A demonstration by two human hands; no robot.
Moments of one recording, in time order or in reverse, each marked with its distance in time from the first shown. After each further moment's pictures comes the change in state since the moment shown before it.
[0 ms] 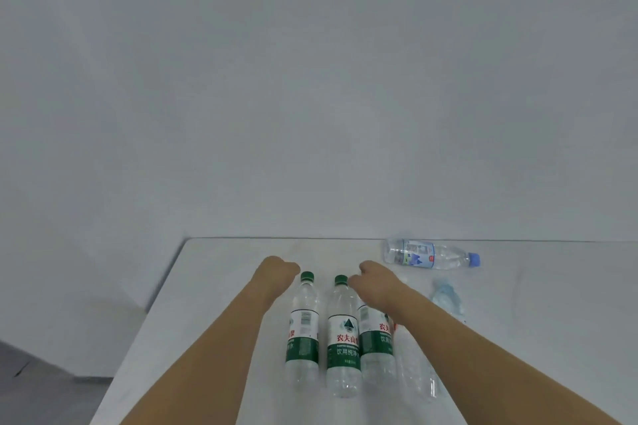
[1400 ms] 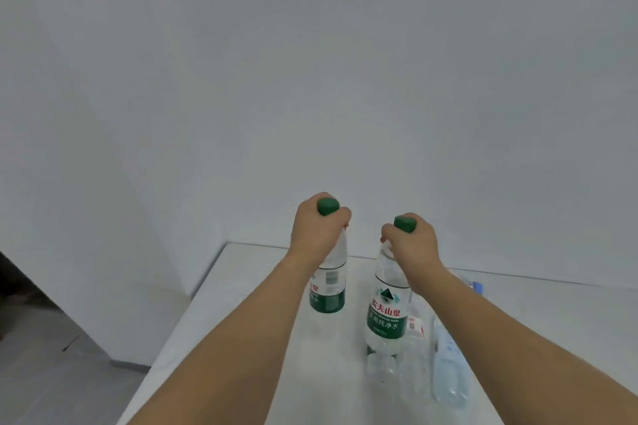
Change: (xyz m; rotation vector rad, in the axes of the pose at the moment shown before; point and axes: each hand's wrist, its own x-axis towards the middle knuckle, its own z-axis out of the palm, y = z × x) left_hand -0.141 0.097 -0.033 -0.455 0.230 0.603; right_hand -0.099 -0.059 -0.069 0.608 0.433 -0.324
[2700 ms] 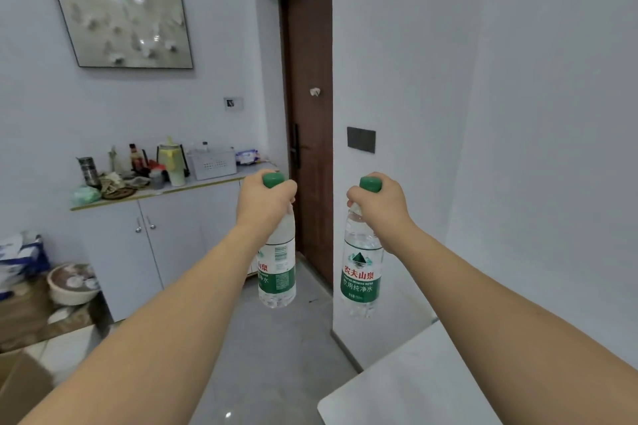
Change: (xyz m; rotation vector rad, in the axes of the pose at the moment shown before) left_hand -0.357 0.152 -0.448 0.273 1.103 0.093; right_hand -0.397 -0.231 0.259 0.263 -0.971 -0.462
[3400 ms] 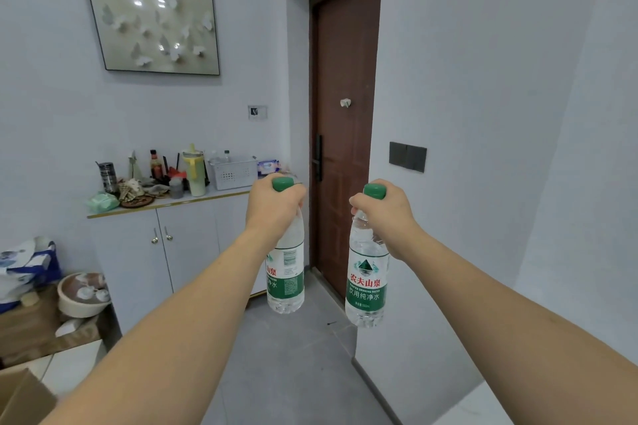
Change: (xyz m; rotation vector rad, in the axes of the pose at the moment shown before) left_hand 0.130 -0.065 -0.072 -0.033 0.045 -0.004; right_hand 0.071 0.007 0.145 -0.062 -0.081 0.005
